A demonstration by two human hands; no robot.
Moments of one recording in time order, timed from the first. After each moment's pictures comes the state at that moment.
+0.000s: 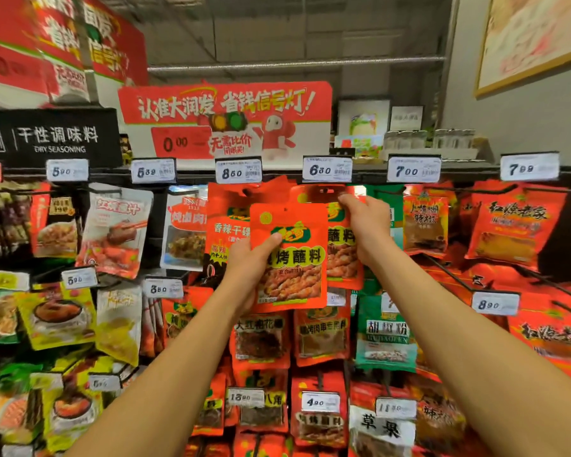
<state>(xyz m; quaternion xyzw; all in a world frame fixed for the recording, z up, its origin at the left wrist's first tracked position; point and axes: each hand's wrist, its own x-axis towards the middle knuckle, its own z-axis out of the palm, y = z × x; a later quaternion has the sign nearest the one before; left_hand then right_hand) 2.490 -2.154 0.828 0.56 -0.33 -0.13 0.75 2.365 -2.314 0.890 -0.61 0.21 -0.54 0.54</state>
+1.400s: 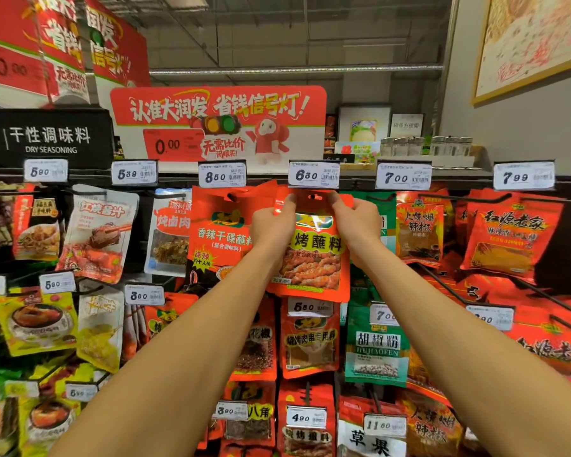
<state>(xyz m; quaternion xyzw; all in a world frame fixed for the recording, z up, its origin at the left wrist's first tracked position) 2.466 -2.233 0.892 0.64 -0.24 -0.03 0.73 2.375 -2.342 0.894 -0.68 0.26 -0.53 0.43</state>
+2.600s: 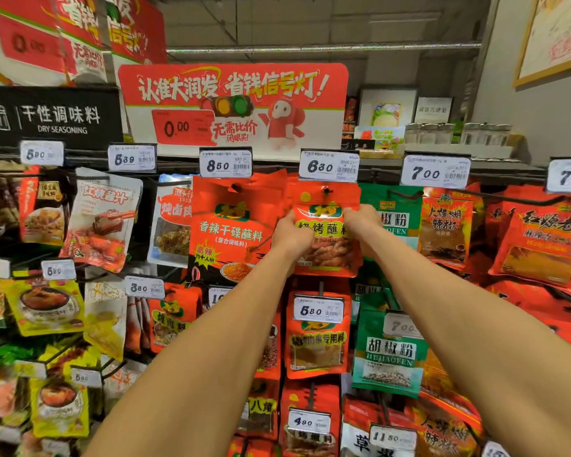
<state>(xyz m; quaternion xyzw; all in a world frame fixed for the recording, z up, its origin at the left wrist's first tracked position) 2.491 -2.268 0.862 0.72 -0.29 -0.10 0.62 2.428 -2.407 0.886 -0.76 0.38 -0.35 0.40</state>
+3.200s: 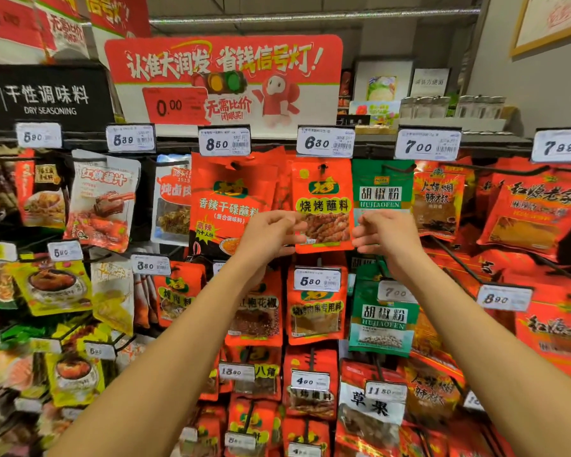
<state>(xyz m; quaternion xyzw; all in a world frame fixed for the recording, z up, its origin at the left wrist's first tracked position) 2.464 -2.183 0.843 0.64 -0.36 -0.16 0.66 2.323 -2.348 0.850 -0.67 0.27 -0.40 0.57</state>
